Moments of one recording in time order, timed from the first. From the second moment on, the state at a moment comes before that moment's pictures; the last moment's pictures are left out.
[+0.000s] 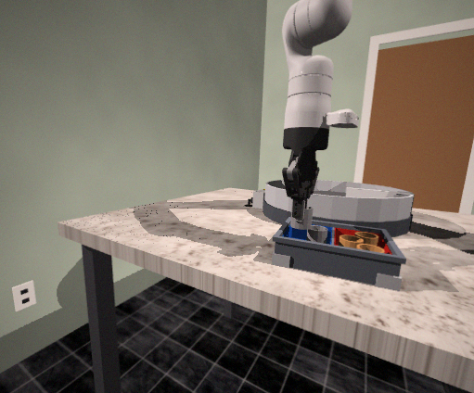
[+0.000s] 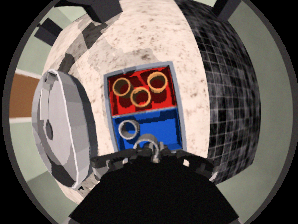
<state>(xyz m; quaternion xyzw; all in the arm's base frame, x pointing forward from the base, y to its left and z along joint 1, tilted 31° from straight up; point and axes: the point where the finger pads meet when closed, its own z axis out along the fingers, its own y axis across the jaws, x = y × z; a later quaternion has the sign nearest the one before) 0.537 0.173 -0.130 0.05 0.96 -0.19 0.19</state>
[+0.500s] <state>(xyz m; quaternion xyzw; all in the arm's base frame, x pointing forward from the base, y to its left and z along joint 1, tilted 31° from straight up) 0.540 0.168 -0.137 0.06 0.96 -0.19 0.19</state>
